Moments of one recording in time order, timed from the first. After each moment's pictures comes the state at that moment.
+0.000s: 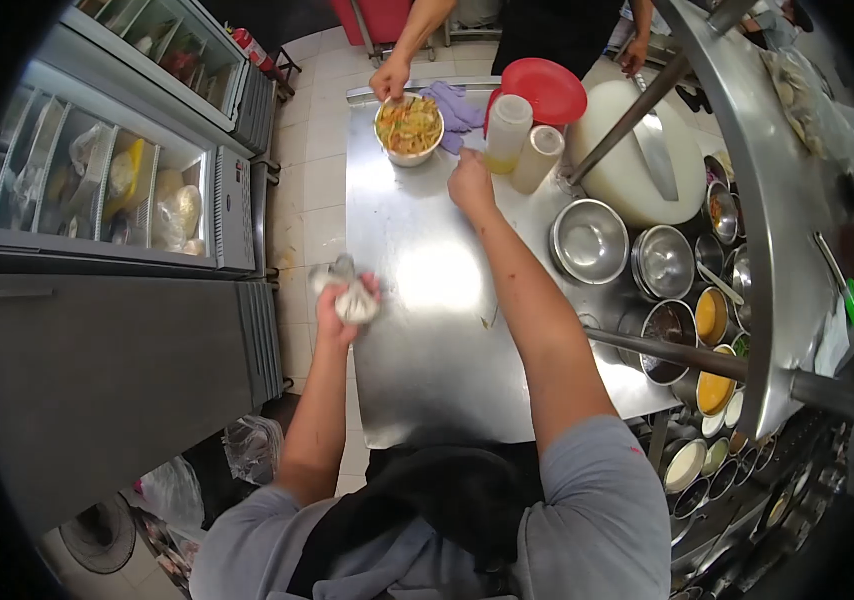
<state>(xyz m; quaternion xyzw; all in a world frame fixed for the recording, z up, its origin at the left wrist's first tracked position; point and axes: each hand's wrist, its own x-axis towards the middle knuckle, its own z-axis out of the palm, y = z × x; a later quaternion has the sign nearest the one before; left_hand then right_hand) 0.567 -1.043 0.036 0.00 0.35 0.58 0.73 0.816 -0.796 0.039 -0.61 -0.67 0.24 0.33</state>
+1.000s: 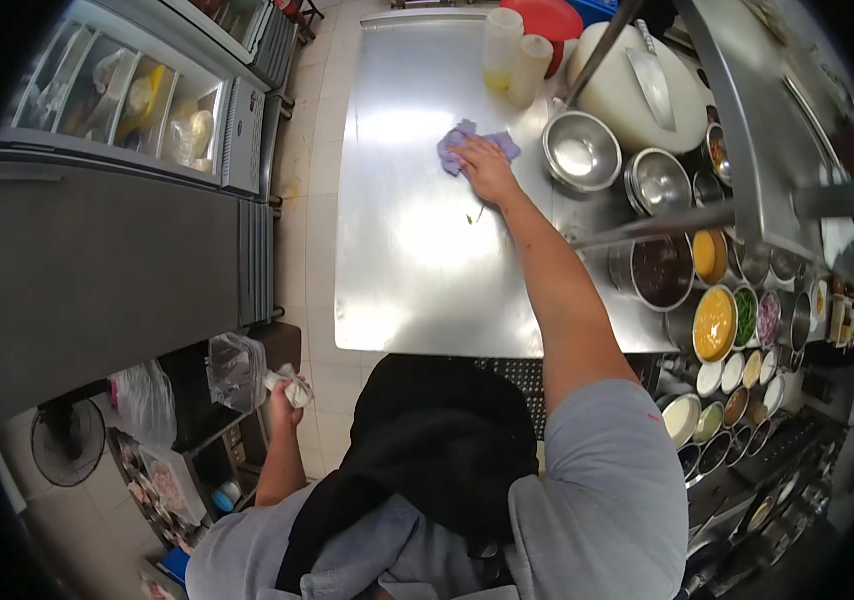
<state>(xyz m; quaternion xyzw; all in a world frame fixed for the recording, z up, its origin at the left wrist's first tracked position) 0.496 -1.516 -0.024 -0.16 0.60 0.59 0.51 0.906 -0.957 -0.004 -0.45 -0.84 0.23 0.19</state>
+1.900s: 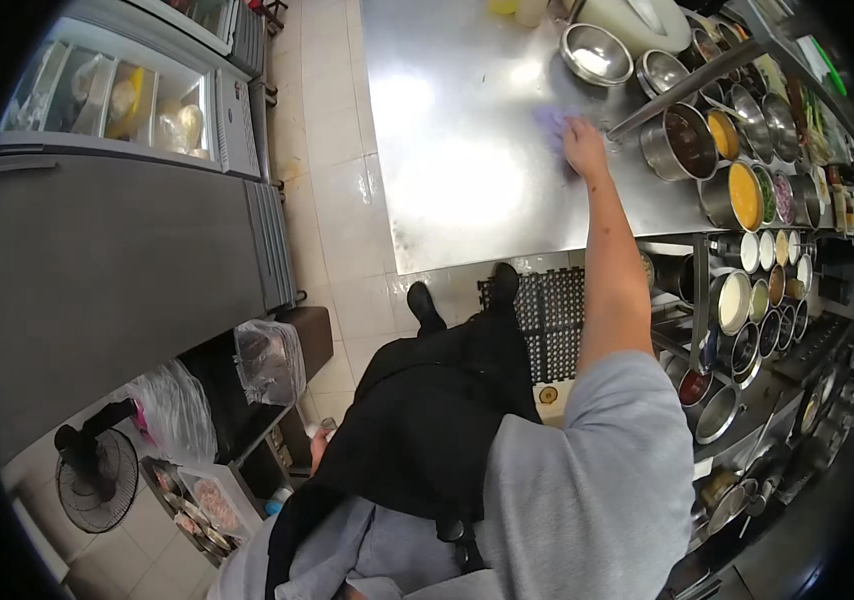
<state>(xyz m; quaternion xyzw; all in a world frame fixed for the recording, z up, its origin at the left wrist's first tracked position) 0.412 -1.711 0.054 -0.19 0.81 0.29 0.47 0.965 -1.136 0.017 -0.67 -0.69 0.09 0.25</state>
